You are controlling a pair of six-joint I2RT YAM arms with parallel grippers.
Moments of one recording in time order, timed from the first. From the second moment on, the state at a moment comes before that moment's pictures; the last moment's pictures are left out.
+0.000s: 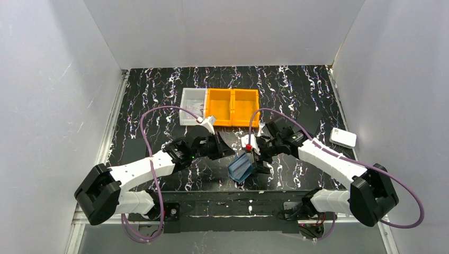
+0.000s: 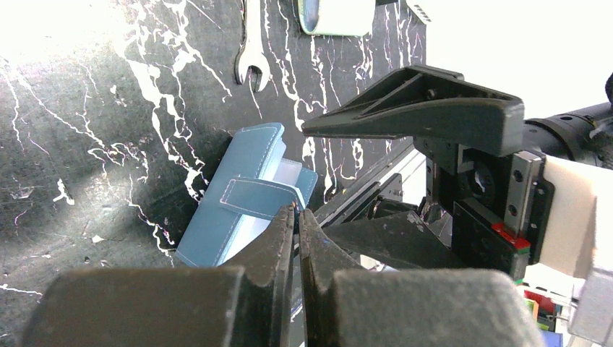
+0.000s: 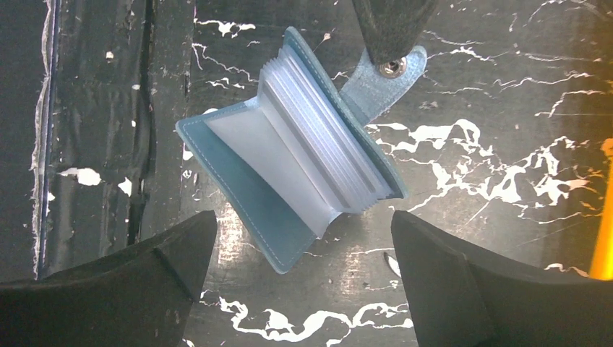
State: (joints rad) left arm -0.84 1.23 0.64 0.05 0.17 -0.99; right arm 0.65 1.23 0.77 -0.57 -0.72 -0.87
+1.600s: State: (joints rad) left arm -0.78 1.17 0.70 -0.36 -0.07 -0.81; right arm 0.39 1.07 0.64 -0.48 -0.91 -0.72
